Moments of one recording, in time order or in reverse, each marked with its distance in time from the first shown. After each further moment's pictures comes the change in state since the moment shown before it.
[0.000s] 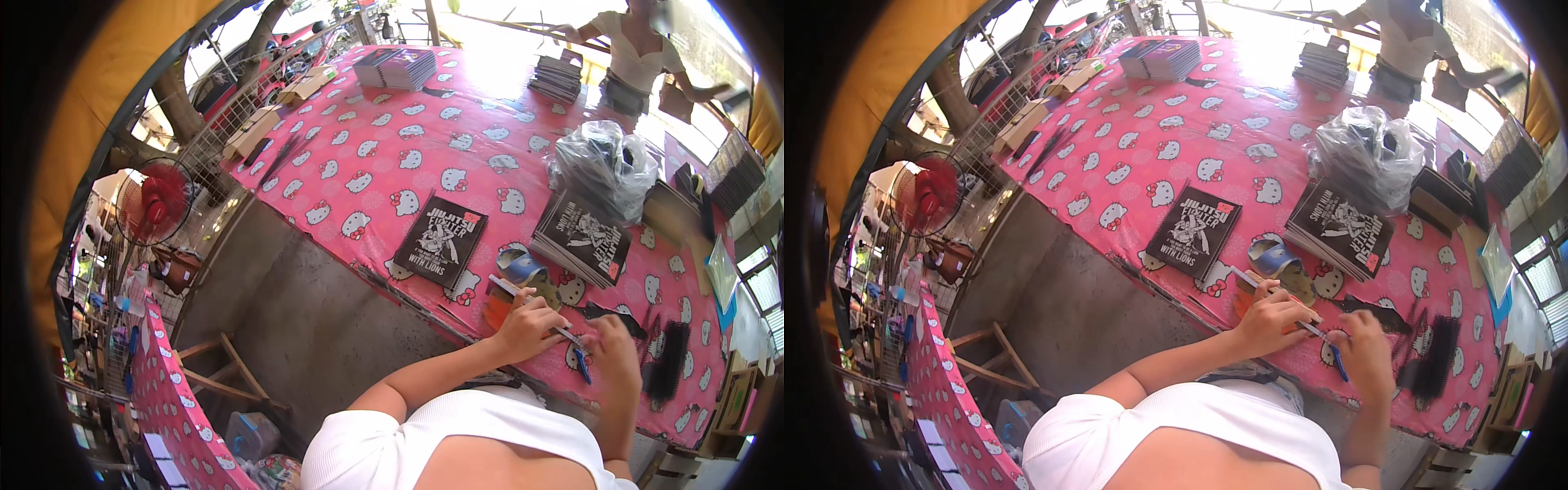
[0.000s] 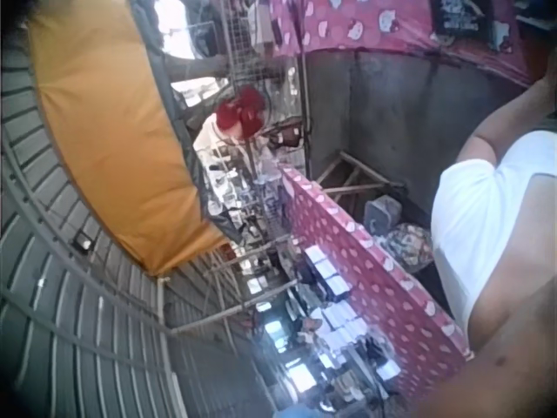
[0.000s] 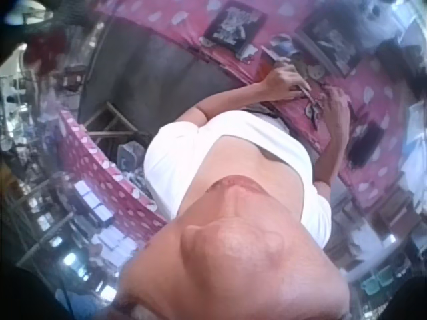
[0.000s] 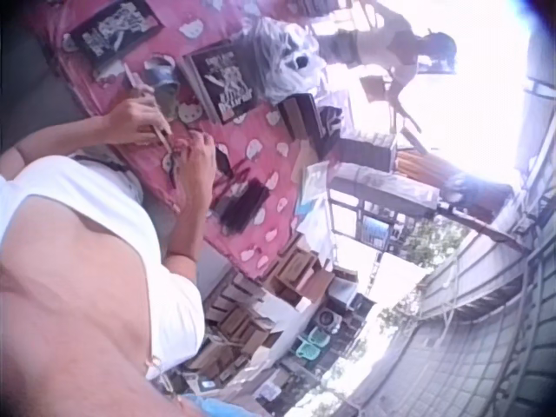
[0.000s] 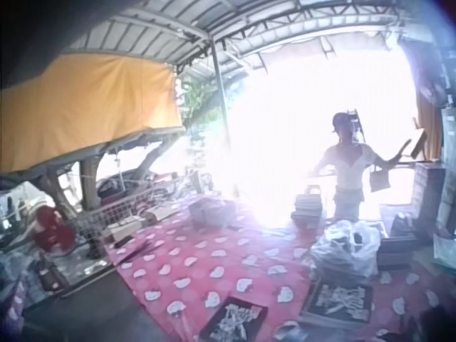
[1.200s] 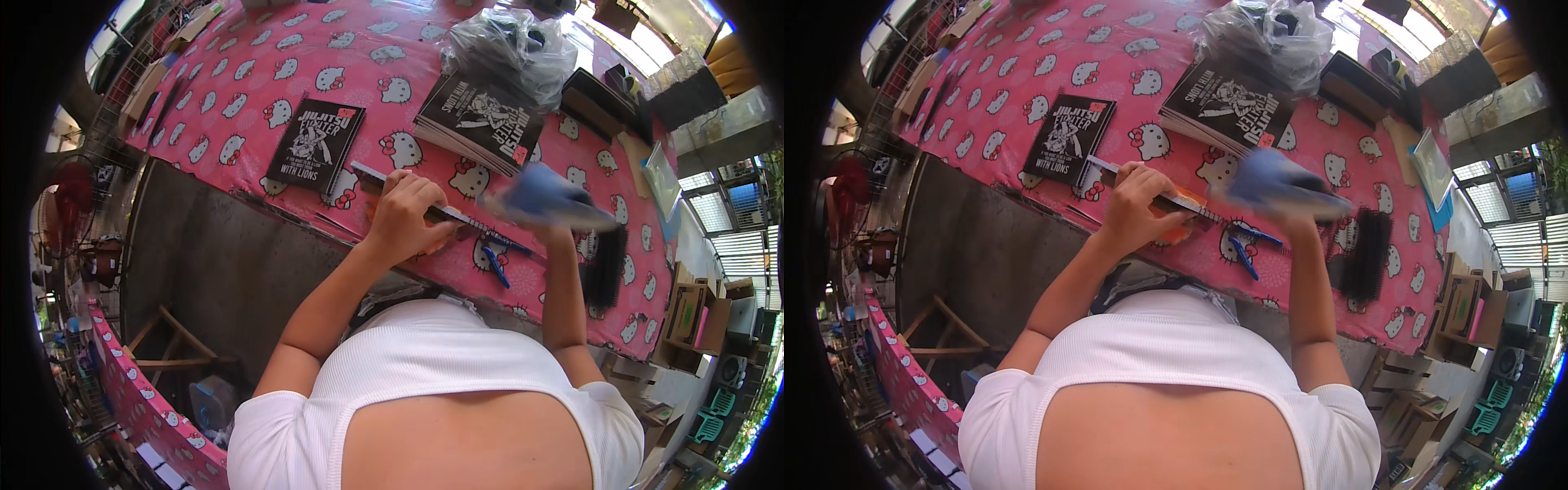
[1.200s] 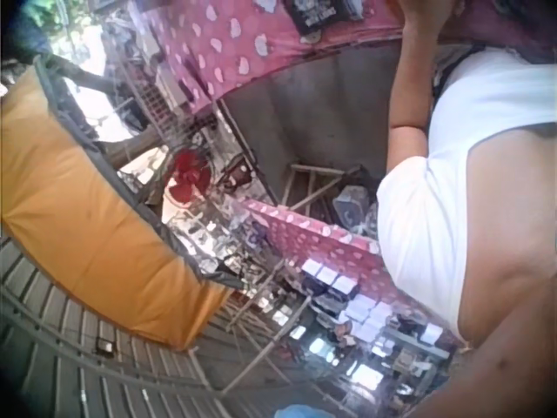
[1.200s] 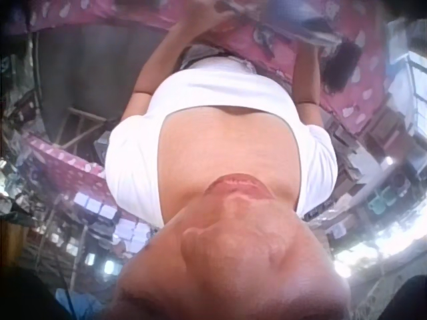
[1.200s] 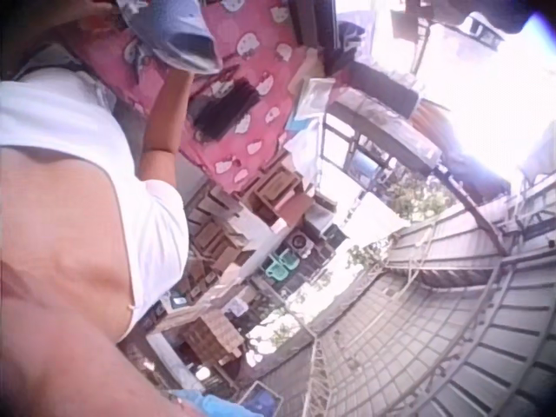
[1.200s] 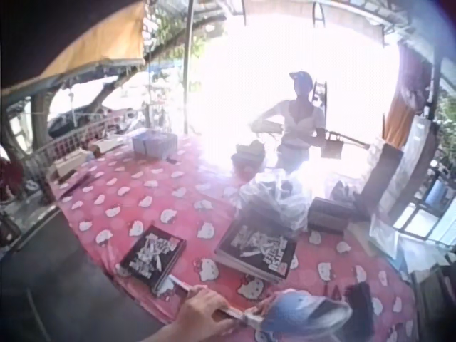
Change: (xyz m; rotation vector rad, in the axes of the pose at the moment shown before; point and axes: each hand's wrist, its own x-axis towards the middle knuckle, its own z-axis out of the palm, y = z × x) left_hand 0.021 0.000 0.003 0.139 0.025 -0.008; right_hand 0.062 0.121 0.034 0.815 -0.199 -0.346
